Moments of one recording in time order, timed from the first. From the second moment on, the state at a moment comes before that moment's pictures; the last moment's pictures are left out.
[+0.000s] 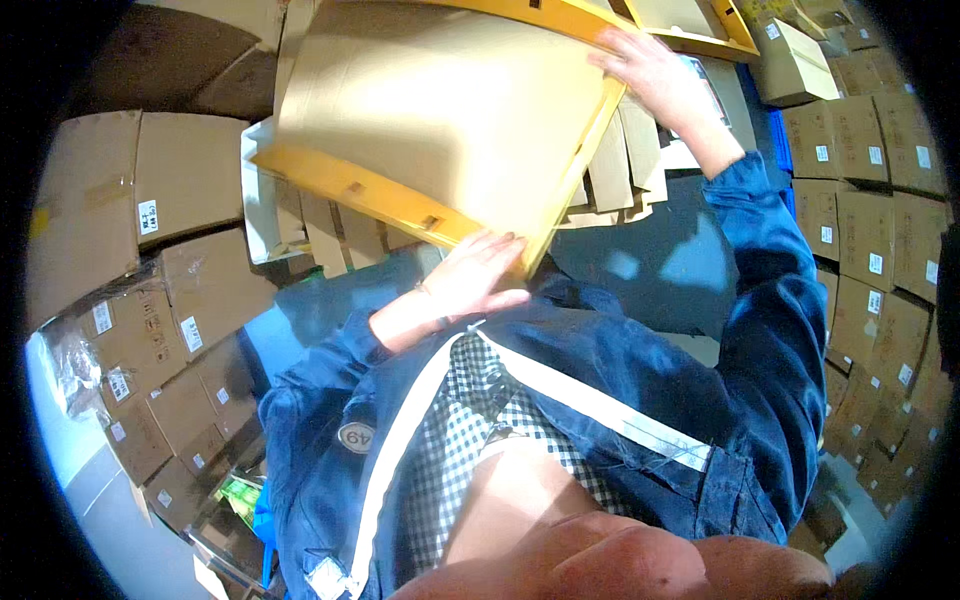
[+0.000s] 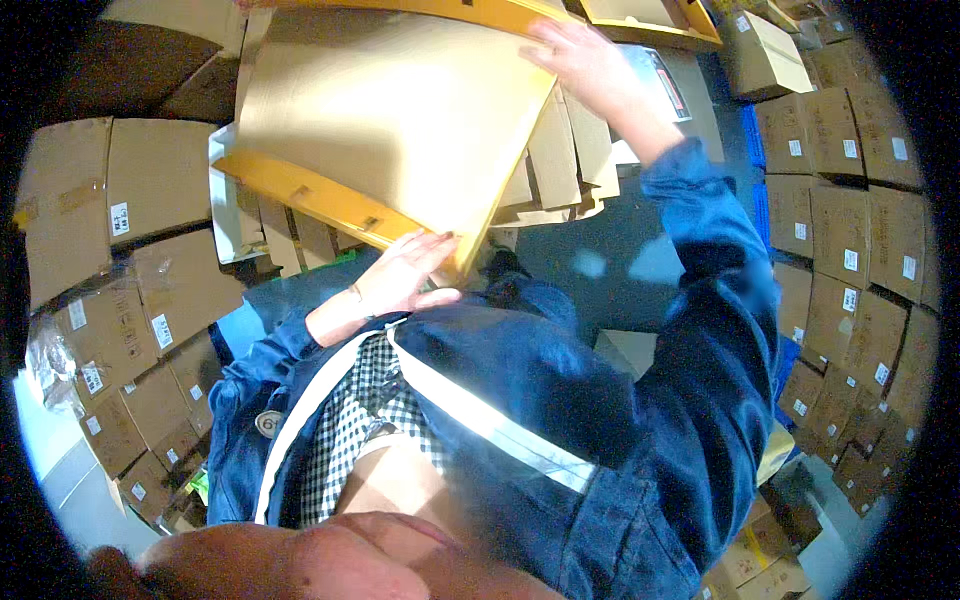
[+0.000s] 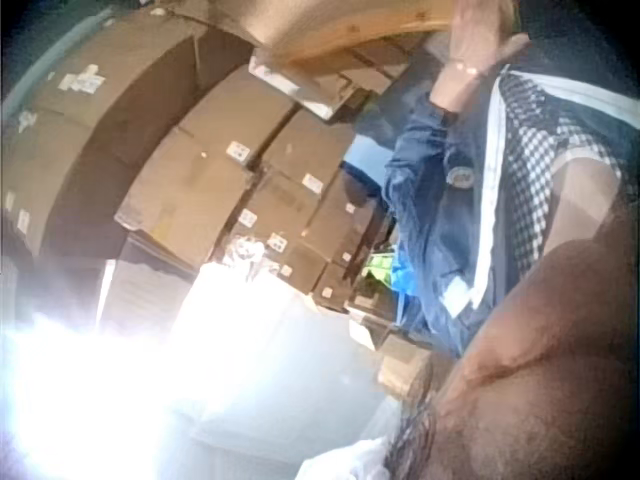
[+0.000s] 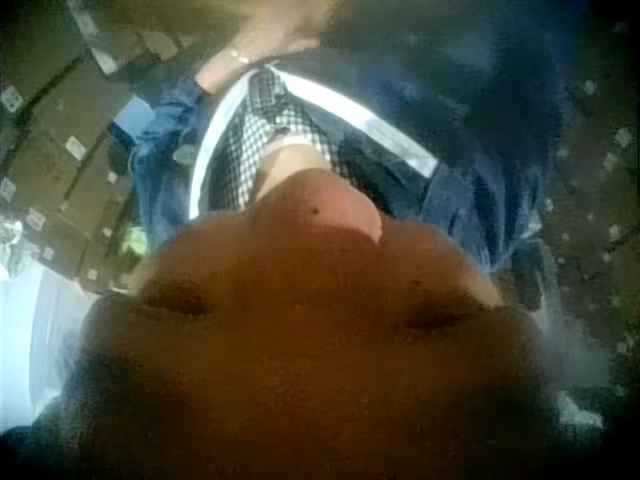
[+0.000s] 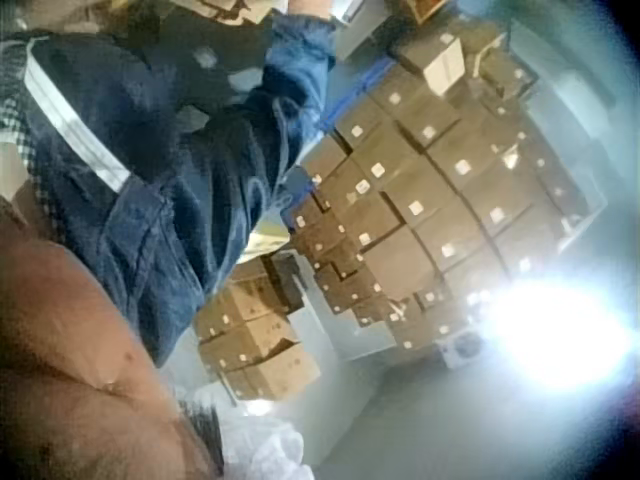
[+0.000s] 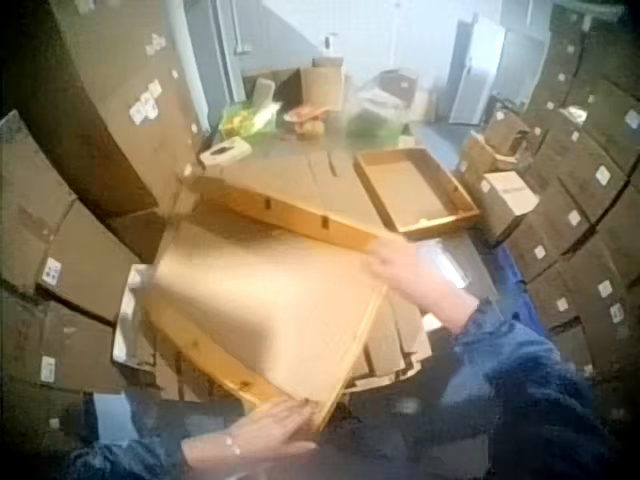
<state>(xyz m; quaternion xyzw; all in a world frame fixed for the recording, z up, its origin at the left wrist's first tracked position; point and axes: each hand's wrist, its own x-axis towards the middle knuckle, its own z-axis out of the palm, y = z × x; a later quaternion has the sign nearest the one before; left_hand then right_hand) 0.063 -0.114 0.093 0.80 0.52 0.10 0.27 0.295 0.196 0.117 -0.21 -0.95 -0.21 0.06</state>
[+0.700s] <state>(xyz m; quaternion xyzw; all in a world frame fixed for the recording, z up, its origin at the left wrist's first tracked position) 0.012 -0.026 0.081 0.67 0.73 0.08 0.12 0.228 0.095 0.048 -0.21 -0.97 -0.11 0.05</state>
